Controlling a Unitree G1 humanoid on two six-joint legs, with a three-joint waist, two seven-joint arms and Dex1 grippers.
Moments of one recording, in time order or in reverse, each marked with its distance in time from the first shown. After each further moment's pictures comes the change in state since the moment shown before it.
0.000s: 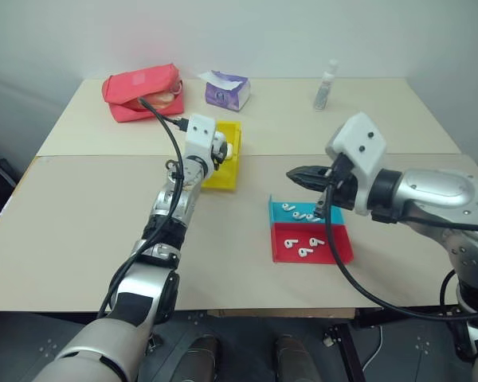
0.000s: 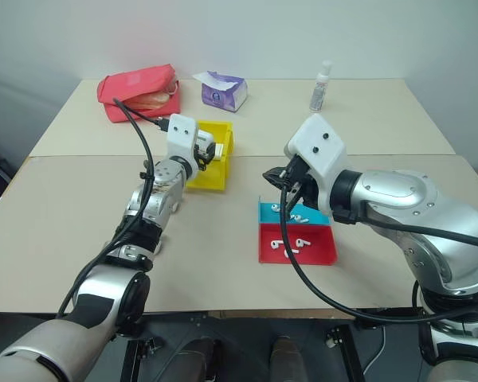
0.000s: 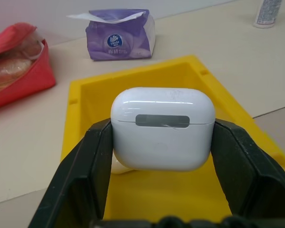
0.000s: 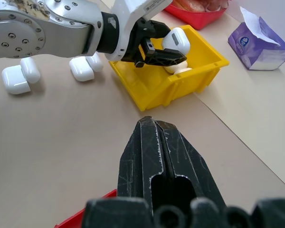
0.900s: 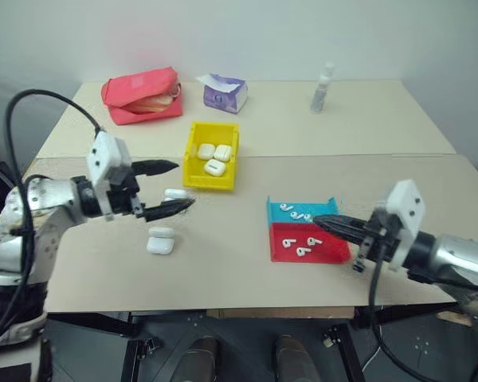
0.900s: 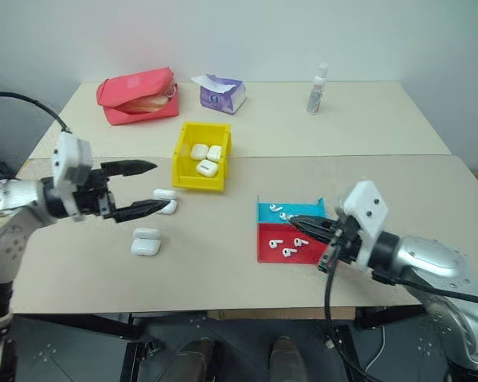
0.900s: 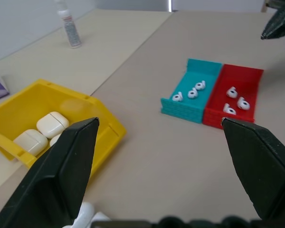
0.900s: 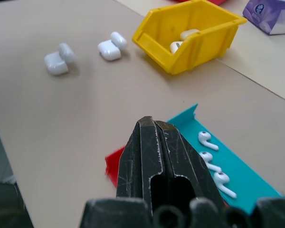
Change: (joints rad) left arm 0.622 0.723 0.211 -0.981 -0.581 0.298 -0.981; right arm 0.618 -0.043 -0.335 -0.049 0.006 -0.393 0.297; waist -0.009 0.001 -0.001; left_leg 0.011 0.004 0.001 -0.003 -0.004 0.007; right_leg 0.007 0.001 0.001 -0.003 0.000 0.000
